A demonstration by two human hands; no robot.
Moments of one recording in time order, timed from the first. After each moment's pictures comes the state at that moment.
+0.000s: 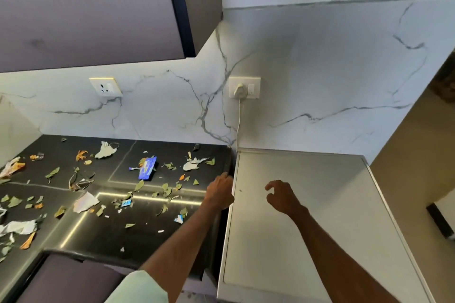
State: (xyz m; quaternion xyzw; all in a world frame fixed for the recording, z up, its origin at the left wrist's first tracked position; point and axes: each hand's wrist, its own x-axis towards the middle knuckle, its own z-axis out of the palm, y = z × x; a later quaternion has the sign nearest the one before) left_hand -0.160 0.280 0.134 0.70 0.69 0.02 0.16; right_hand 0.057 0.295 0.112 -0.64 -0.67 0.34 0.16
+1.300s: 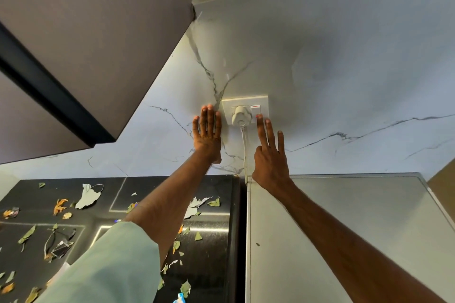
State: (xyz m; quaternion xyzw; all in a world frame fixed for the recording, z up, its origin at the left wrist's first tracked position) left_hand -0.225 0.582 0.200 0.70 0.70 -0.09 -0.09; right_hand -0.041 0.533 0.166 -0.61 -0.78 -0.03 0.15
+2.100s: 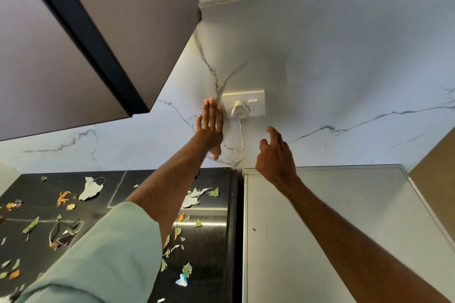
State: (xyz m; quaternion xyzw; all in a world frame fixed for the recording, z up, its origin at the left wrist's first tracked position) left_hand -0.221 0.564 0.225 0.74 0.65 -0.16 -0.09; right_hand -0.019 0.497 0.171 -0.60 -0.76 0.03 0.24
